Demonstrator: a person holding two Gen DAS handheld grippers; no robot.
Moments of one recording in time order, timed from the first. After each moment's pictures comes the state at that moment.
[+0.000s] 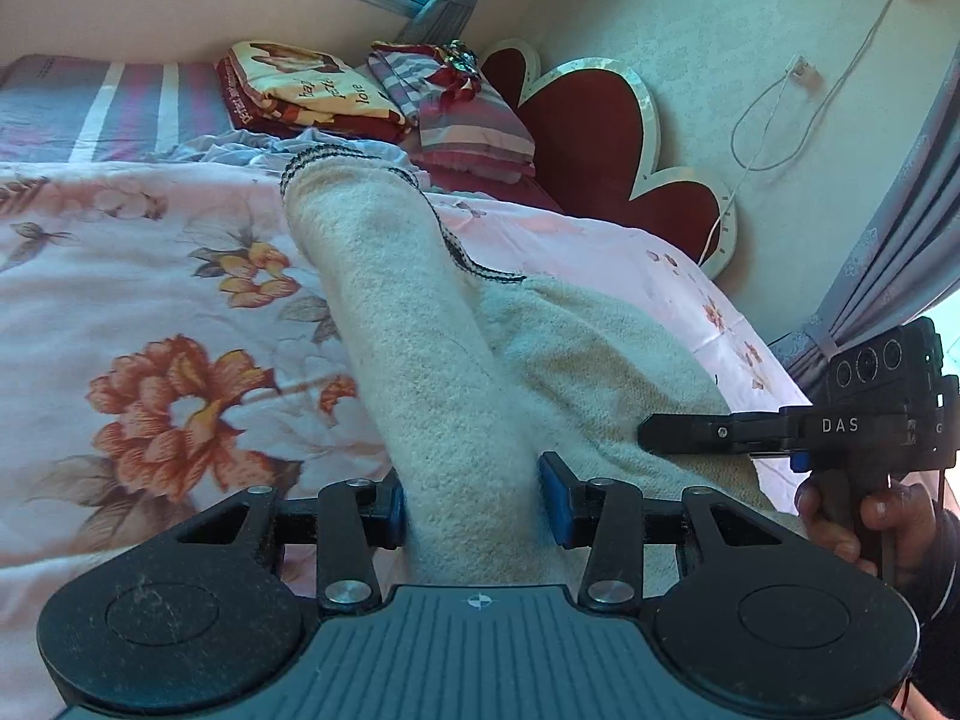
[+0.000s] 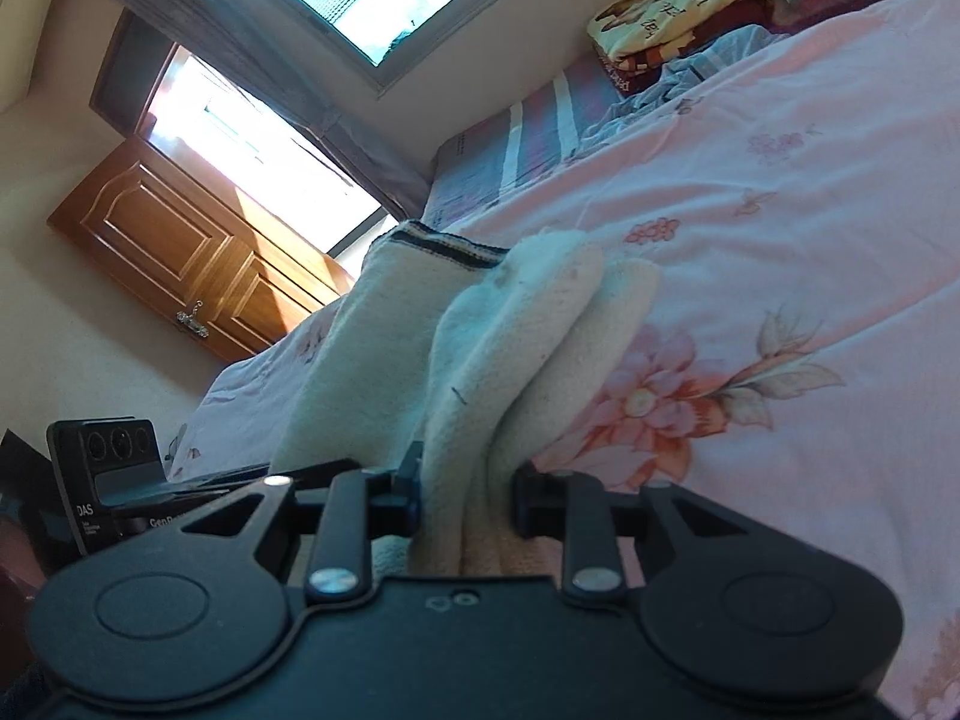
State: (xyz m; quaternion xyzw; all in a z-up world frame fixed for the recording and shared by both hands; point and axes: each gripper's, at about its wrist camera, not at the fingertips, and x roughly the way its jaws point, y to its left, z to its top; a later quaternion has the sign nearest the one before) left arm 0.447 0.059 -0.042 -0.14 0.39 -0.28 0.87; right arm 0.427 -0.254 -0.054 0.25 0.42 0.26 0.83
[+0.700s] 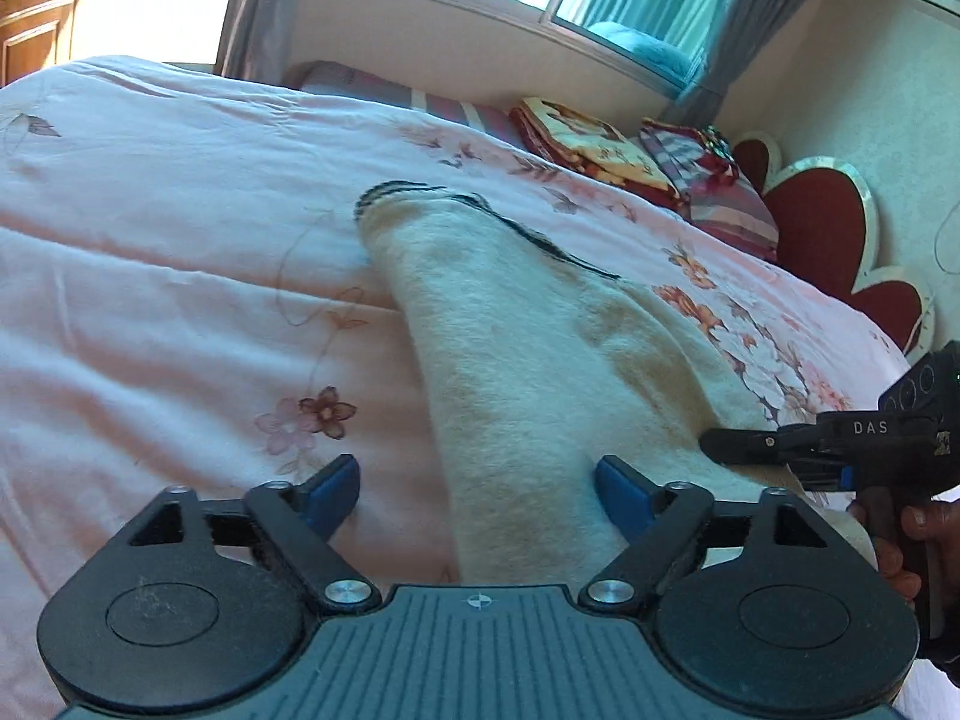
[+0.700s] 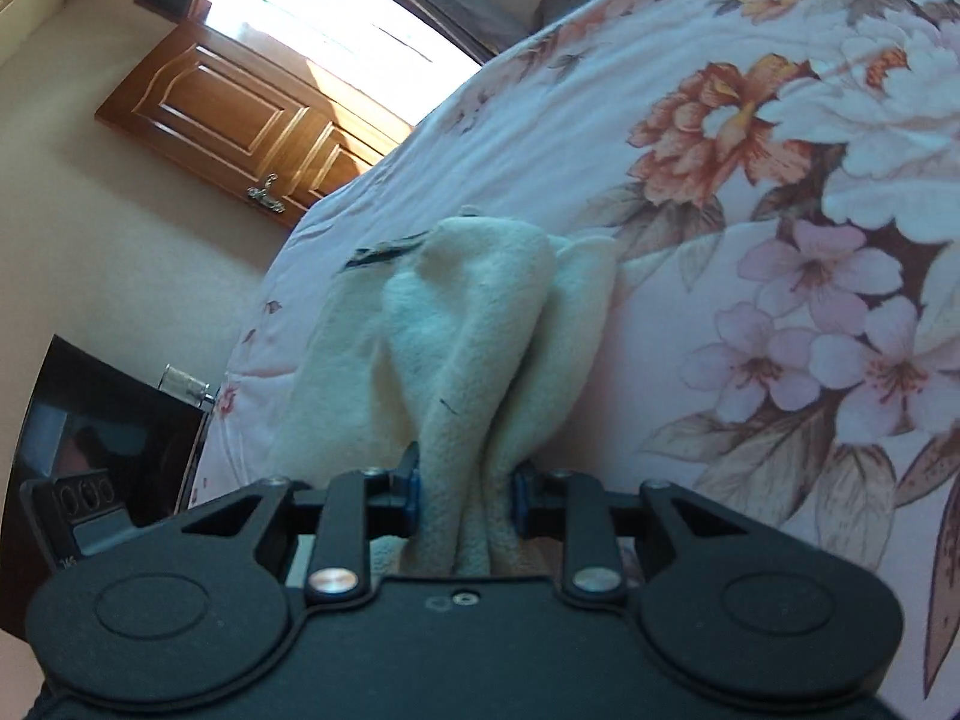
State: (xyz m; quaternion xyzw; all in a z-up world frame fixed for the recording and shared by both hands) left arm 0.293 0.299 -0.101 -0.17 0.37 -0.03 0.91; right arm 0.413 -0.030 -0.129 0.27 0.49 0.34 0.75
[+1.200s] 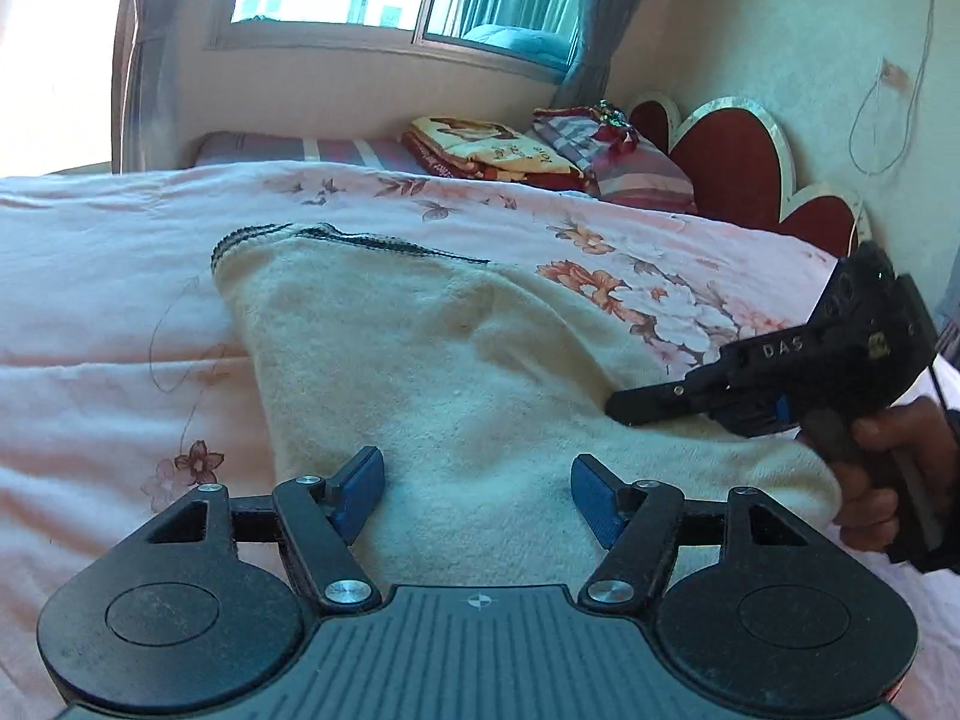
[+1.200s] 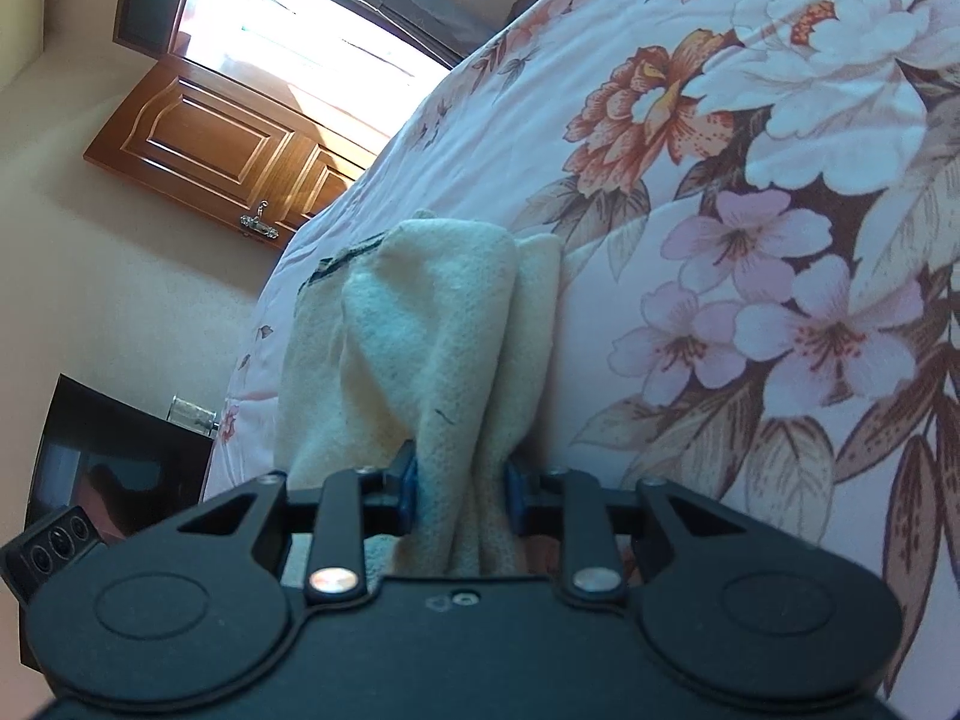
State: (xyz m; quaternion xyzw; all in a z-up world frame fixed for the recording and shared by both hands) left arm 0.282 0.246 -0.088 -0.06 0.33 -0.12 0.93; right arm 0.406 -0.039 -0.138 0.29 0.49 0.33 0.75
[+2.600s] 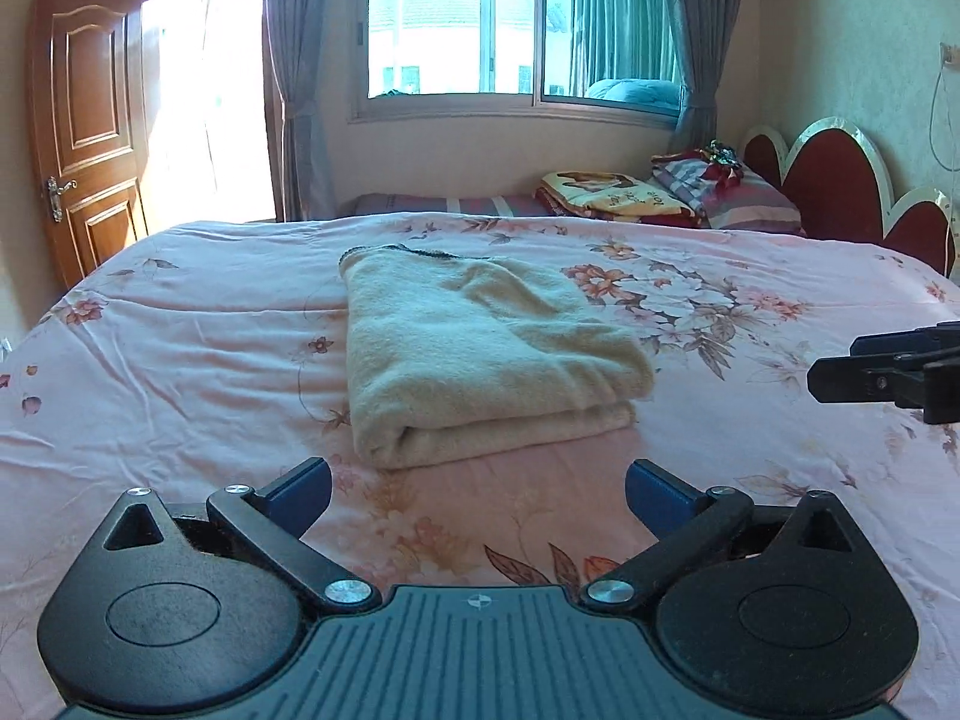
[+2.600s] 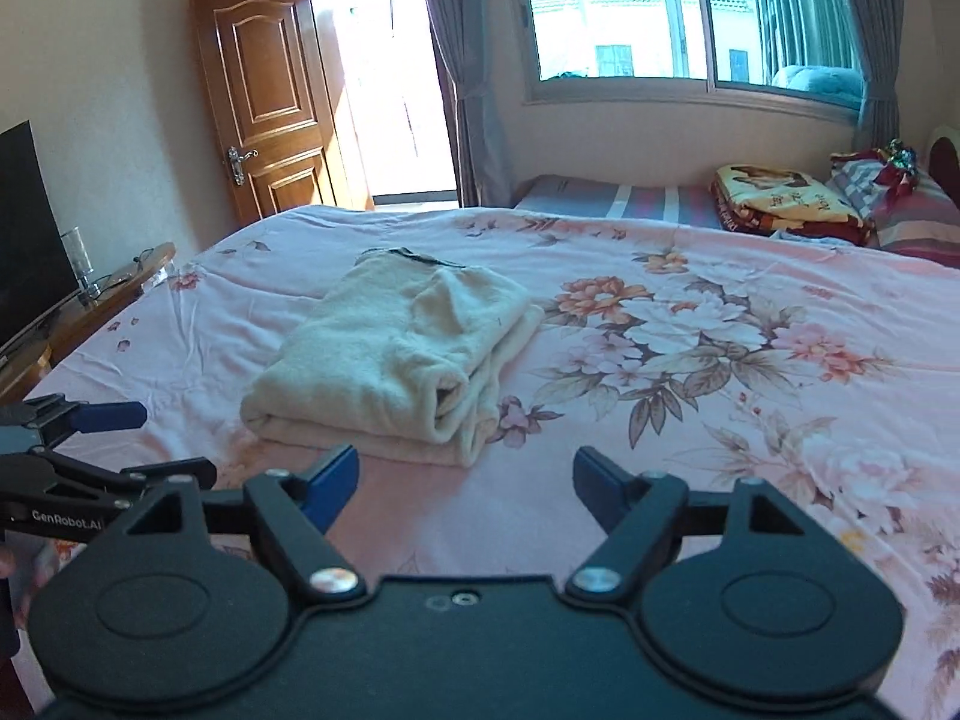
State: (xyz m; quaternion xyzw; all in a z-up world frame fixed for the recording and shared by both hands) left arm 0.066 0.135 -0.029 -0.02 0.29 0.06 0.96; right arm 0.144 -0.080 -0.005 -0.04 0.30 0.26 0.92
